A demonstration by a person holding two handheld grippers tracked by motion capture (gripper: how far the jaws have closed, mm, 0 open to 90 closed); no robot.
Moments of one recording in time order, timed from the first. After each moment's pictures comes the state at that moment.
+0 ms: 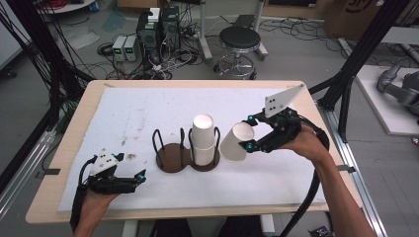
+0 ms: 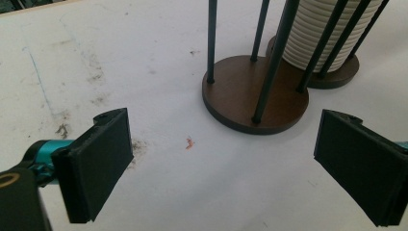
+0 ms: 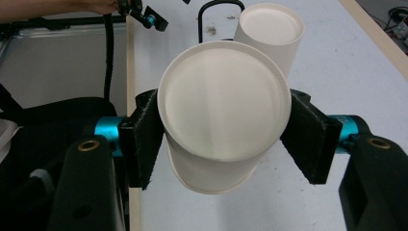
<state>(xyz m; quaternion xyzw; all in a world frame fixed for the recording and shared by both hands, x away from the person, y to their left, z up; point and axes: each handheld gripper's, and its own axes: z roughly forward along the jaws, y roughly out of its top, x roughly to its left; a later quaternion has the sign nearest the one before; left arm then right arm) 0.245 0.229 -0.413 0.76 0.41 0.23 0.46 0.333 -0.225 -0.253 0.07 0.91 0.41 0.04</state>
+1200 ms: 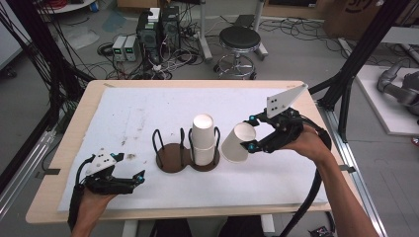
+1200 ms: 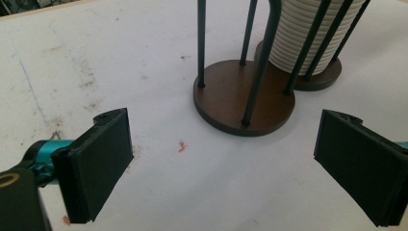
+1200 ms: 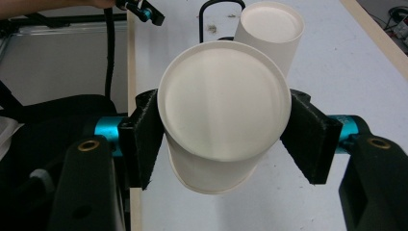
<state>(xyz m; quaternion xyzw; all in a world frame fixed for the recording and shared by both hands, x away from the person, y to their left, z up) 0.243 0.232 -0.406 0.76 0.40 0.22 0.47 0.331 -0.228 -0.251 0.07 0.91 0.41 0.04</state>
